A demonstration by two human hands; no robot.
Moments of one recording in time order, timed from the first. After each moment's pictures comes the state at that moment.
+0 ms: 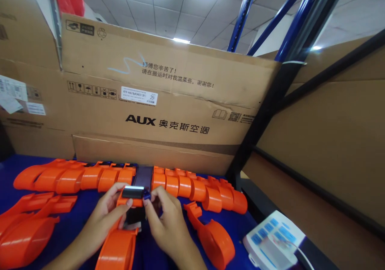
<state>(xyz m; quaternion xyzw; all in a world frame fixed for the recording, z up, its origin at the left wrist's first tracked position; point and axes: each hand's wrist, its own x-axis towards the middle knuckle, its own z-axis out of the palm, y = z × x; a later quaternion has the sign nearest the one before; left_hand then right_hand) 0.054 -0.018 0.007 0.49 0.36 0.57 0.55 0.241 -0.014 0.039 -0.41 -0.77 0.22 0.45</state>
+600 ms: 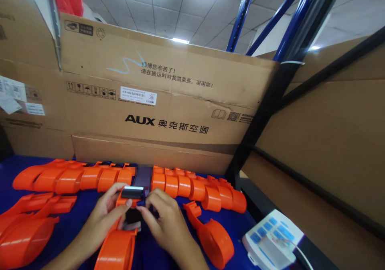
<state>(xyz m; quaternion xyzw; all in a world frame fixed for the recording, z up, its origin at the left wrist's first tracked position) 0.054 -0.019 0.008 0.49 0.36 0.57 0.56 0.247 -0.011 0.042 -0.36 -0.83 0.16 0.39</state>
